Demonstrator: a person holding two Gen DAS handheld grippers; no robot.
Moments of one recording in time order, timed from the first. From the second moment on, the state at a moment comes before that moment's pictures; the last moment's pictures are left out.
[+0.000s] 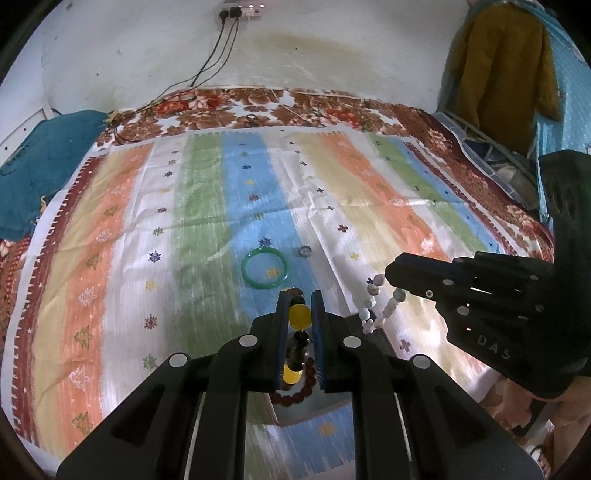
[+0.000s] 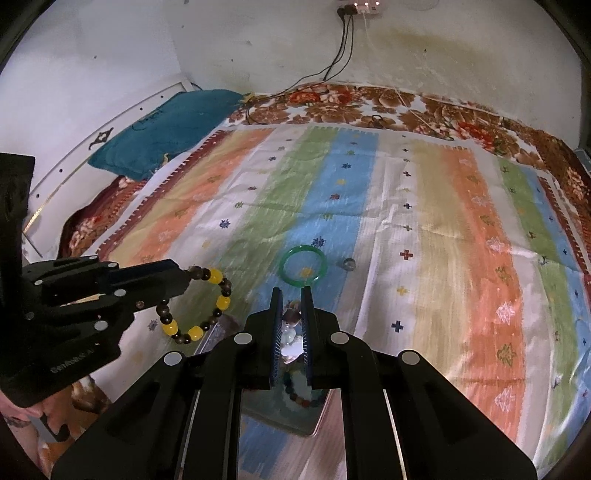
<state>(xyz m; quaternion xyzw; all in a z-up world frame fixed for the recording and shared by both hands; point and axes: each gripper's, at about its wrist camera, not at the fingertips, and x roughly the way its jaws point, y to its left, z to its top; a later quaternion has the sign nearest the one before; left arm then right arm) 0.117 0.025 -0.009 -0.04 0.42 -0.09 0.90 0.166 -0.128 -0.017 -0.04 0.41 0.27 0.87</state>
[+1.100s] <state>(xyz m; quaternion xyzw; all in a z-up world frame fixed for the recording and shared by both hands) 0.120 0.052 -0.024 -0.09 0.44 -0.05 0.89 0.159 -0.135 -0.038 -0.05 0.44 0.26 0.86</state>
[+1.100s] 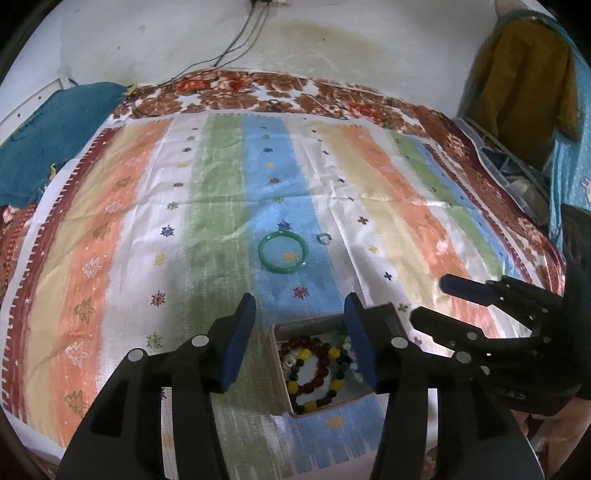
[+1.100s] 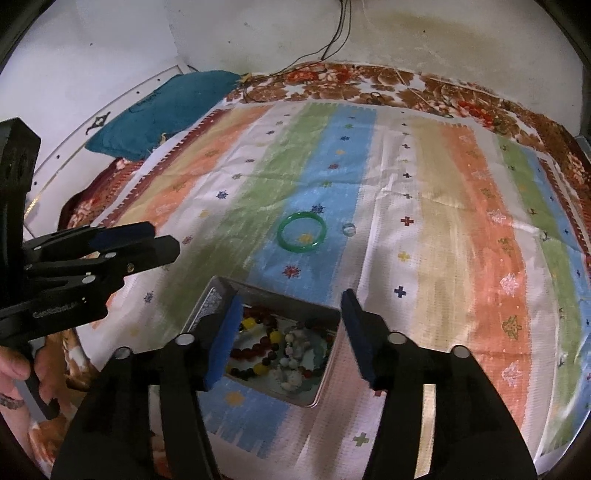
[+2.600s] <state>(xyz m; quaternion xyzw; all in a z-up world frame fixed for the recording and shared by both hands) 0.216 0.075 -0.089 -0.07 0.50 0.02 0.86 0.249 -0.124 -0.072 -0.06 0.46 0.21 0.86</state>
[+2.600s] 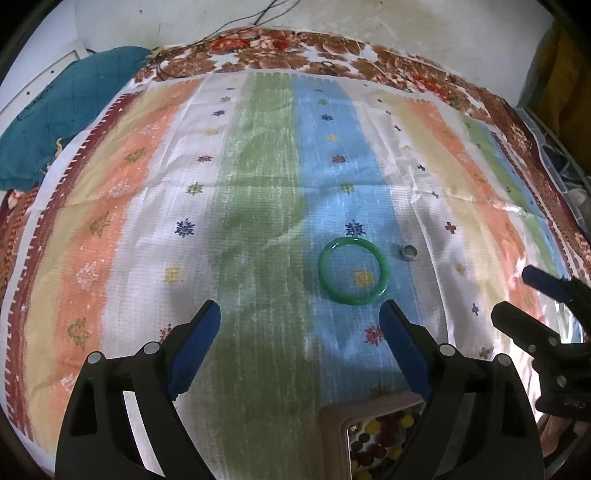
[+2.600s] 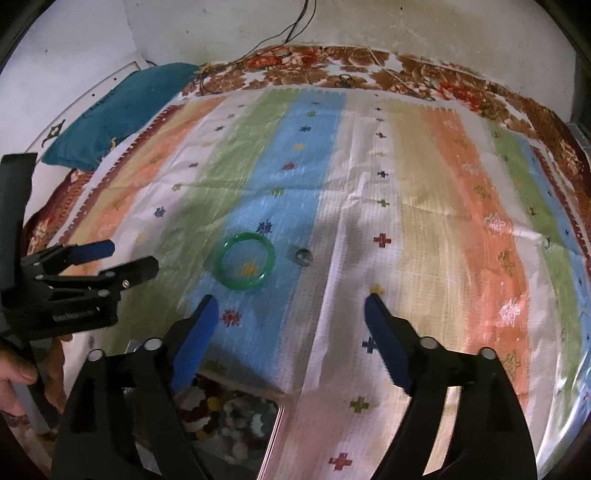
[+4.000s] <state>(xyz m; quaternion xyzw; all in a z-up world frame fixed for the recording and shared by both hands) 0.280 0.082 -0.155 -0.04 0.56 0.01 0.83 0.307 -0.102 -0.122 -0.15 0.45 0.24 0.85</state>
